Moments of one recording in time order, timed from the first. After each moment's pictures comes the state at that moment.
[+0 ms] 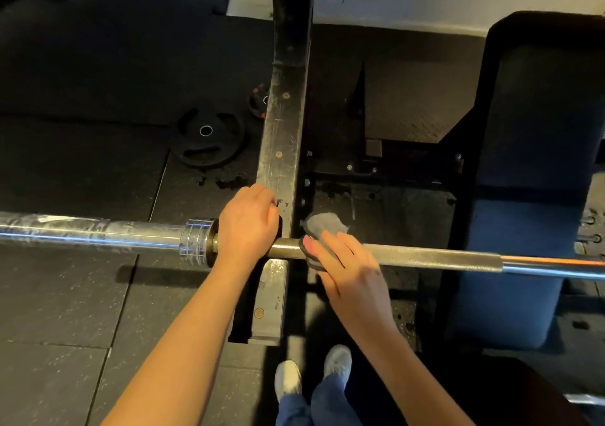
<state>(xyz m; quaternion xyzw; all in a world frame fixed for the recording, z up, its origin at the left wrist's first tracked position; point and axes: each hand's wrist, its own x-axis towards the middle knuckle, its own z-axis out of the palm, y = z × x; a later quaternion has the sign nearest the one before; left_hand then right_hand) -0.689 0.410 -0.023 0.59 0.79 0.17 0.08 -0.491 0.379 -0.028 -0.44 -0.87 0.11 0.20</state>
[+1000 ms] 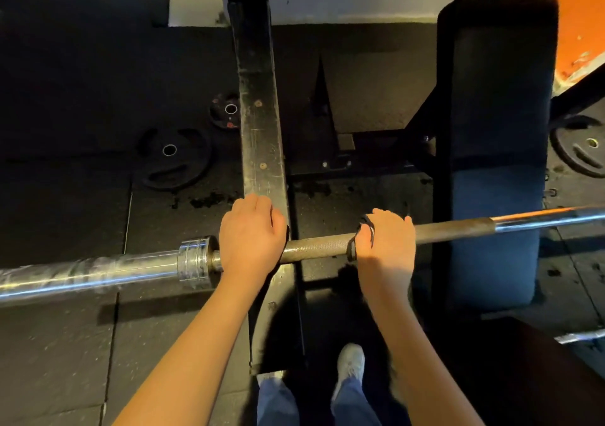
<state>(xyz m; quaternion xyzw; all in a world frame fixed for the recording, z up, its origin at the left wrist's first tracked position) -0.690 0.424 -0.034 0.62 0.76 0.18 0.07 -0.498 0.427 -0.027 -0.72 -0.67 0.10 0.15</state>
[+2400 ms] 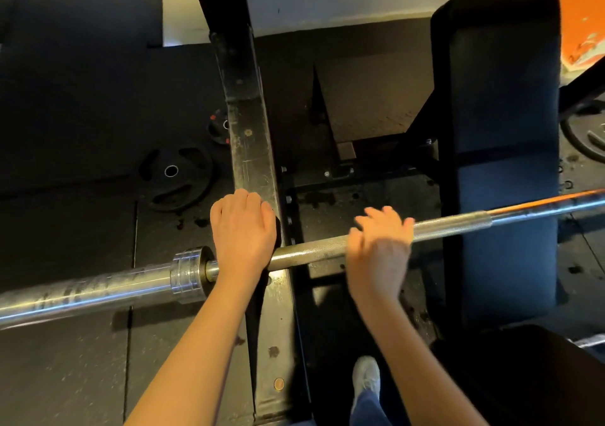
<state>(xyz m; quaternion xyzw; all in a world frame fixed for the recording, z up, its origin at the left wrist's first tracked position) -0.701 0.487 -0.028 0.63 0.76 0.15 0.02 -0.517 0.459 -0.025 -0.74 -0.64 0.09 0.18</state>
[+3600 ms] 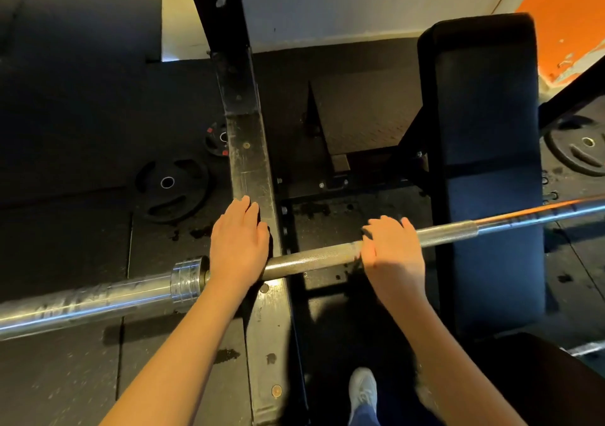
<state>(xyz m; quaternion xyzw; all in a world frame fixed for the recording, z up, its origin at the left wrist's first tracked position) -0.709 0.478 -0.017 0.65 0.74 0.12 0.13 -0.480 0.490 -0.002 -0.67 -0.73 0.14 -0.06</state>
